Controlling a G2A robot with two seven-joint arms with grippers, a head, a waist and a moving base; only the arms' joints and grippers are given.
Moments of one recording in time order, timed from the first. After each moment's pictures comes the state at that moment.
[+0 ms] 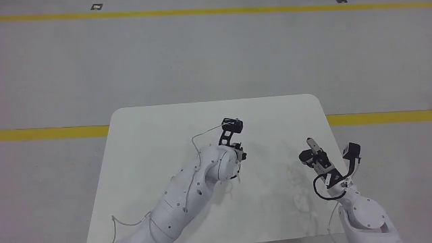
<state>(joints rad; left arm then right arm) 1.12 -1.65 -0.84 -1.38 1.18 0.32 -0.99 -1.87 -1.13 1.73 -1.62 0.24 -0.34 0.47</state>
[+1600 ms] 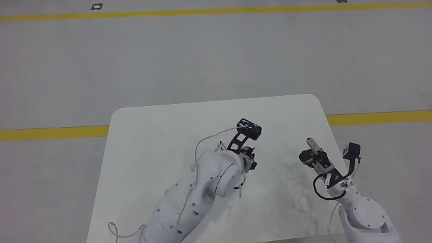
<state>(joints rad) 1.18 -1.62 -0.83 -1.68 1.22 0.14 -1.17 -1.86 -1.13 1.73 -1.62 0.24 -0.34 0.47</state>
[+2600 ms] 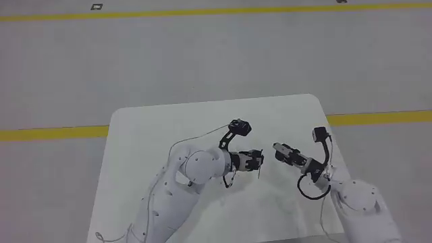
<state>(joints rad) 1.22 -1.59 -0.99 -1.59 0.68 0.03 -1.07 -1.73 -1.12 1.65 -1.71 0.08 -0.34 0.85</state>
